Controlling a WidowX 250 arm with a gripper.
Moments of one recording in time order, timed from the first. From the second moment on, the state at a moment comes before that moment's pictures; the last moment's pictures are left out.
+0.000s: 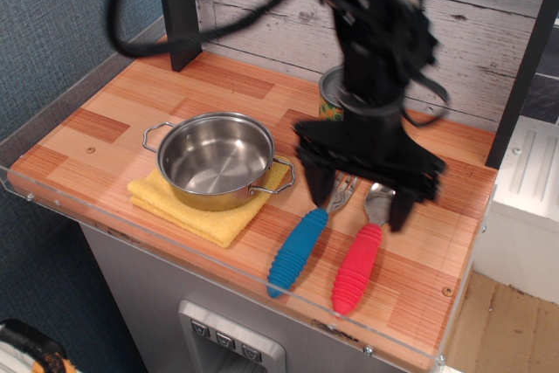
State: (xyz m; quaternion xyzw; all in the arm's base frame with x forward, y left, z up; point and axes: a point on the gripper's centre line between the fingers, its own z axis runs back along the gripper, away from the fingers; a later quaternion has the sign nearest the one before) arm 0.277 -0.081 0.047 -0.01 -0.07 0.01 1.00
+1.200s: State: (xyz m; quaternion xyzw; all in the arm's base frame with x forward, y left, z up) arm 0.280 -0.094 0.006 -0.01 -0.07 0.04 1.00
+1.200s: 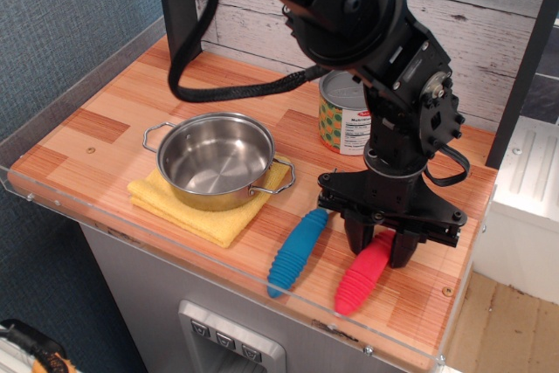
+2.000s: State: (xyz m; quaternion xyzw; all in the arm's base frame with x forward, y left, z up) arm 0.274 -0.062 0.051 0.00 -0.08 0.05 1.00
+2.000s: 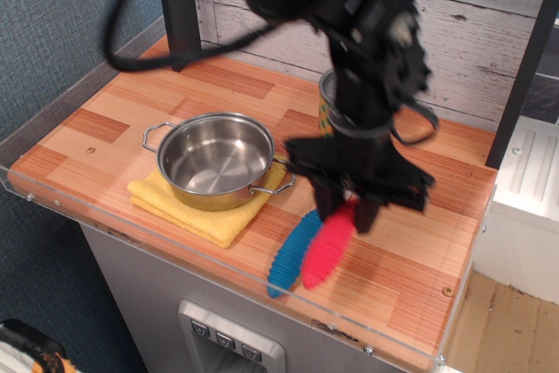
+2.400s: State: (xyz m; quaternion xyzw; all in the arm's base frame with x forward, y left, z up) arm 0.263 -0.012 0.082 0.01 -0.07 0.08 0.99
